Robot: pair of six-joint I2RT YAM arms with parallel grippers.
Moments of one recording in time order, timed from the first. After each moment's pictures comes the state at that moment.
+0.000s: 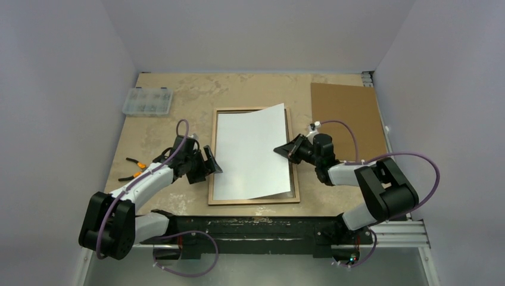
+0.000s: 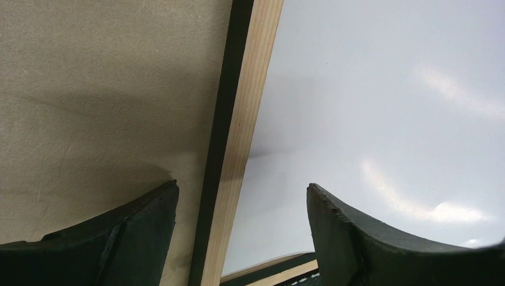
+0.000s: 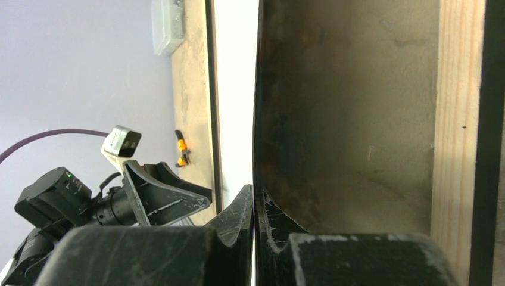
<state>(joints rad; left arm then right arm) -0.30 1.19 0.54 -0.37 0.22 -0.72 0.37 1.50 0.41 0.72 -0.41 1.12</state>
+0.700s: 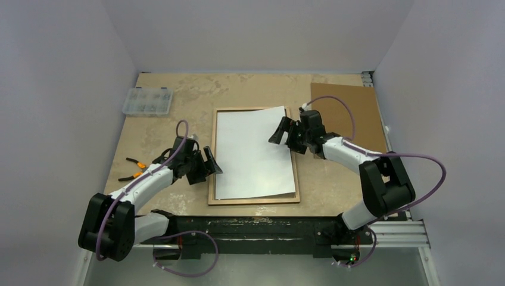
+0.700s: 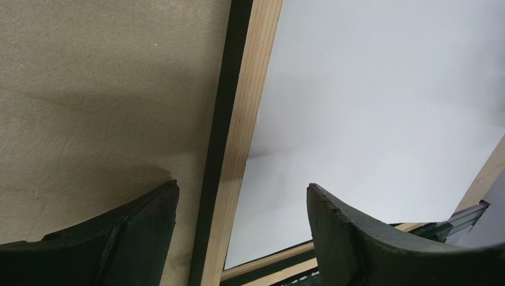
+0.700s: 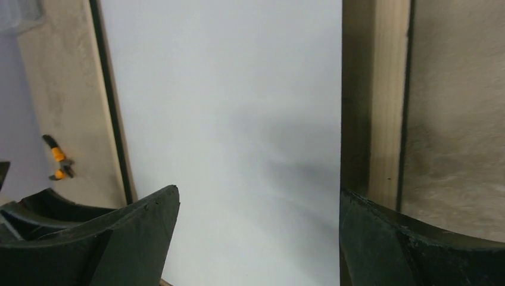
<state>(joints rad) -0.30 1.18 0.53 -0.37 0.23 -0.72 0.40 1.54 0.80 0.03 -0.27 0.78</state>
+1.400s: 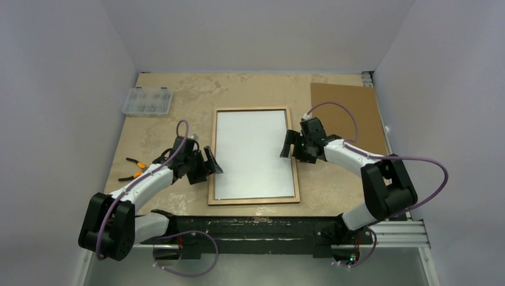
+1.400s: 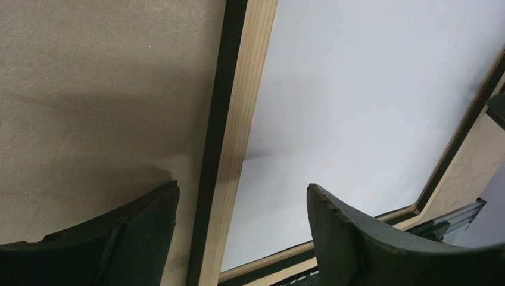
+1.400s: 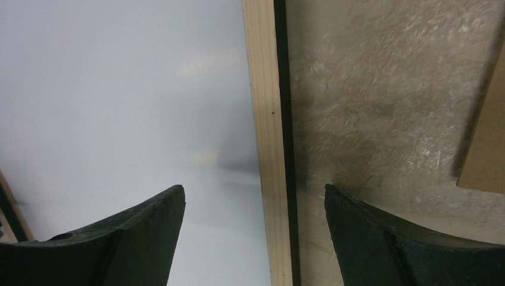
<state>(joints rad) -0.30 1.18 0.53 -0.36 0.24 -0.72 0.40 1.50 0.82 -0.29 -0.06 0.59</state>
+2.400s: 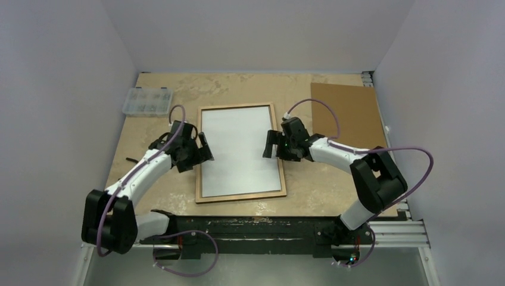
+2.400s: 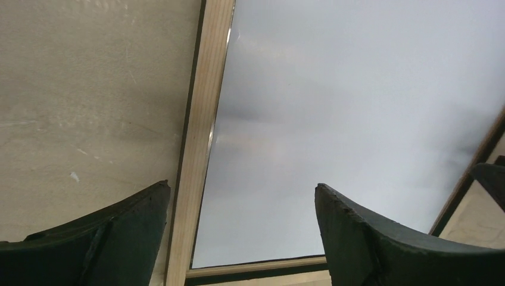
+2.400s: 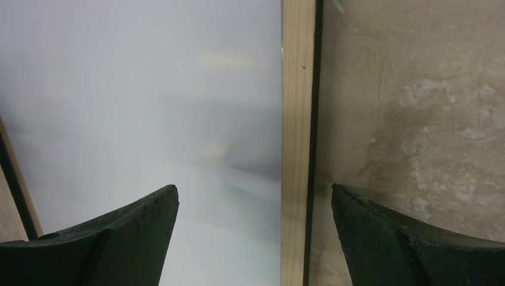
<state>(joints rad) -0.27 1.28 0.76 -0.59 0.04 -0.67 0.56 1.63 0.91 -0.19 -0.06 0.64</state>
